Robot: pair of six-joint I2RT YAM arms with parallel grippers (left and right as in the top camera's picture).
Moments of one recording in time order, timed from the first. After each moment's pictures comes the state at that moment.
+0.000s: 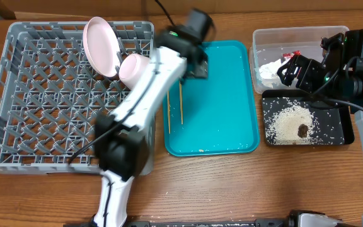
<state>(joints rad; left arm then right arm) -0.50 2.19 2.13 -1.19 -0.11 -0.47 -0.08 1.43 1.54 -1.14 -0.33 0.33</state>
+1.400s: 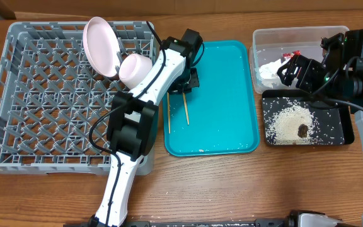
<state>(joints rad) -0.43 2.46 2.15 -1.21 0.01 -0.60 -0.08 1.43 1.54 -1.13 -0.33 0.33</state>
